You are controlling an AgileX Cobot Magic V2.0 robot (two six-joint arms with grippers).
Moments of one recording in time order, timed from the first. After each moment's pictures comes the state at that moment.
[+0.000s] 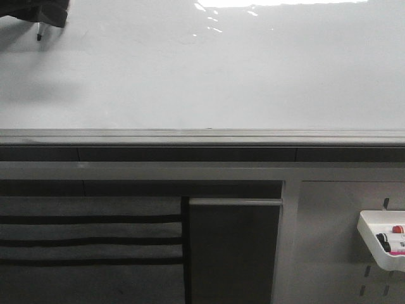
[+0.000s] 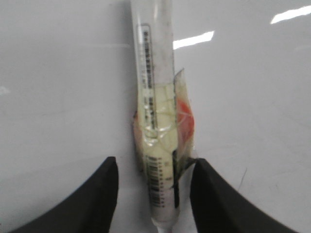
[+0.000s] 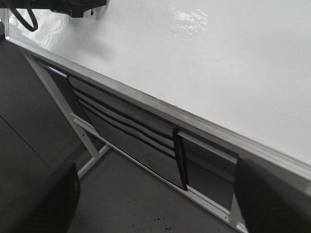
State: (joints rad) left arm -0.26 1.49 -1.02 0.03 0.01 0.11; right arm 0.05 0.65 -0.71 0.87 0.81 -0.84
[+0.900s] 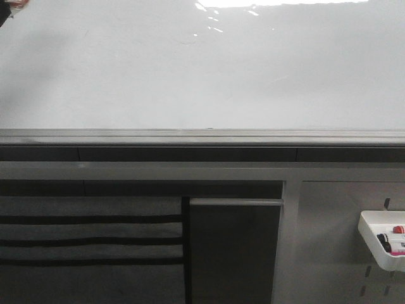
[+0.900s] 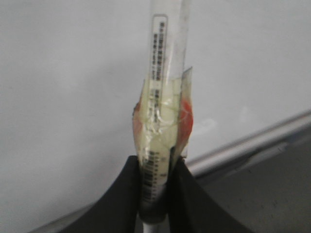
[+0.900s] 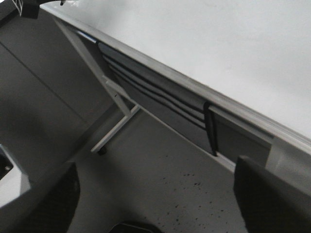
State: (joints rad) left arm -0.31 1.20 -1.03 -0.10 0.64 0.33; right arm 0.06 0.89 -0.97 0.83 1.07 -0.77
